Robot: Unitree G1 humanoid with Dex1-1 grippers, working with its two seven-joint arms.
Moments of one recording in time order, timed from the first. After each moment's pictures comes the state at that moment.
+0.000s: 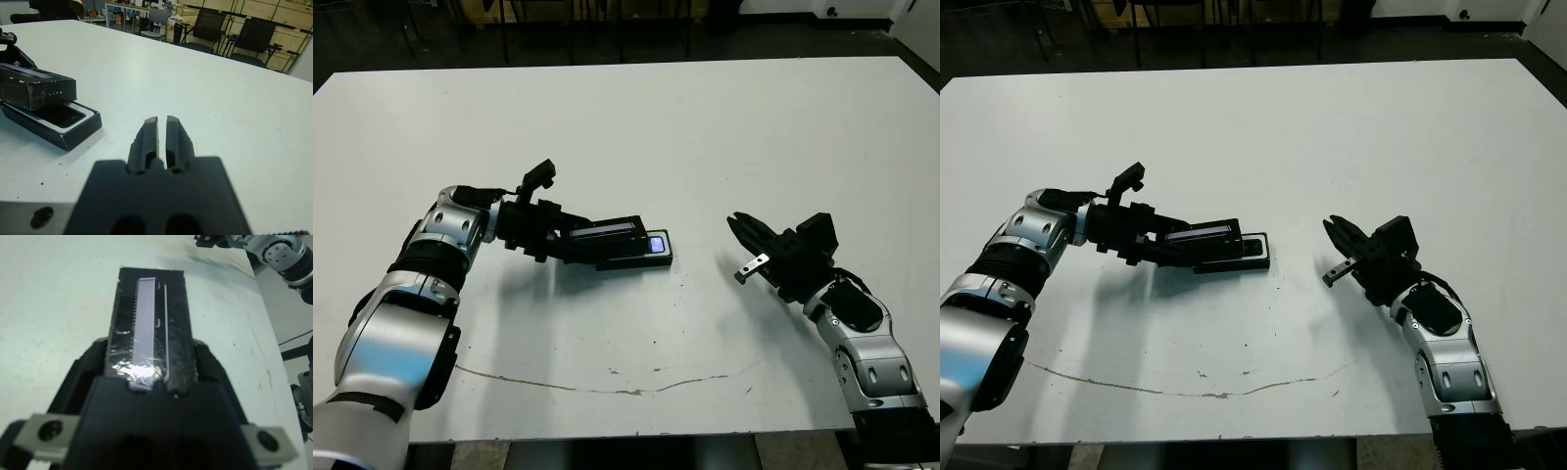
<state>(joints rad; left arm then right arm) -0.87 0.38 -0.20 1.01 -0.10 0.17 -1.49 -0.13 -0.39 0.01 0.04 0.17 0.07 0.51</state>
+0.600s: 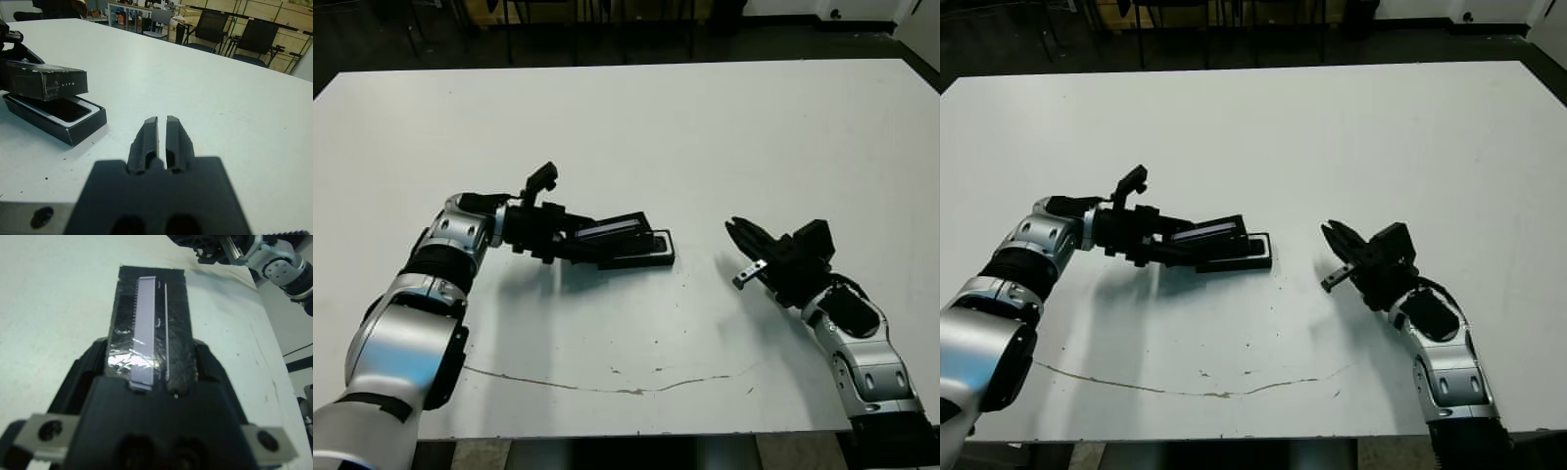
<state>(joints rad) -0.85 0.35 -0.17 1.04 -0.12 0.13 -1.45 -0.12 -0.39 0.02 0.06 0.16 0.03 0.51</state>
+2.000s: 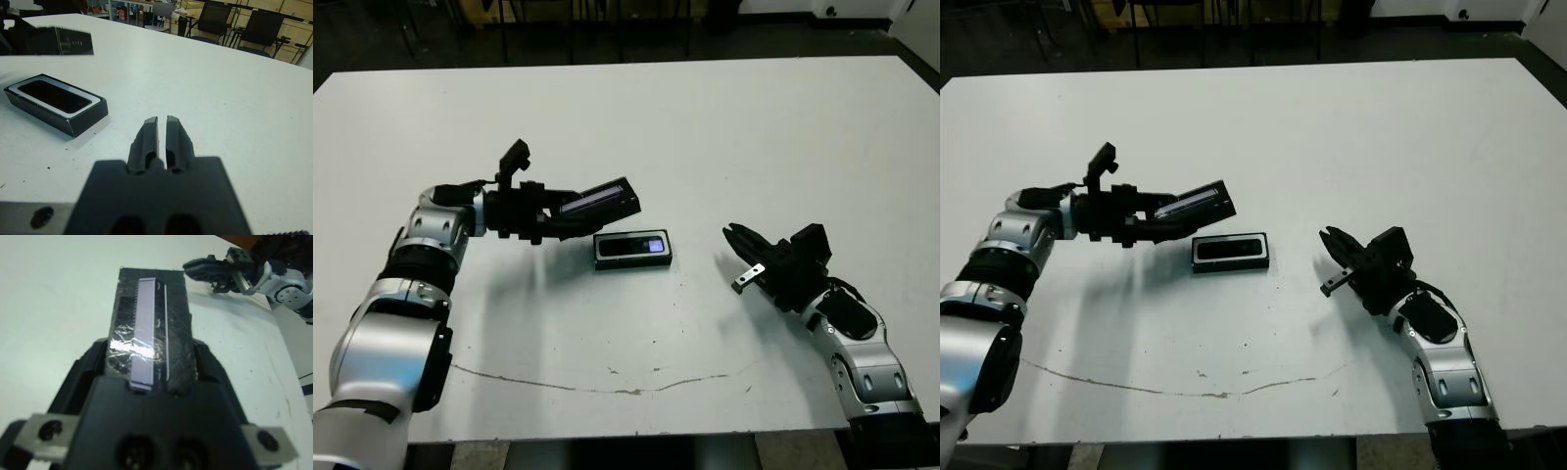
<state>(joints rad) -0.84 0.38 -0.08 1.00 -0.15 0.14 -1.40 -0.11 -0.39 0.02 0.07 0.17 0.04 0.53</state>
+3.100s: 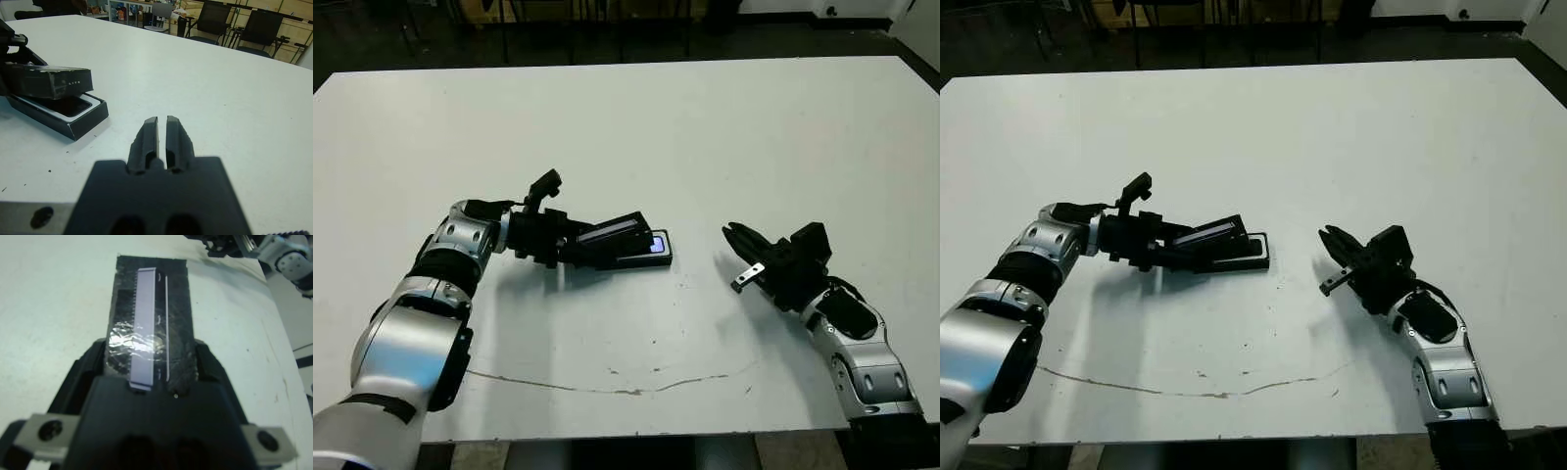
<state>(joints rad) -0.83 0.35 -0.16 1.01 -0.08 0.12 -1.45 -0.11 -0.38 0.02 0.05 0.17 0.06 0.52</state>
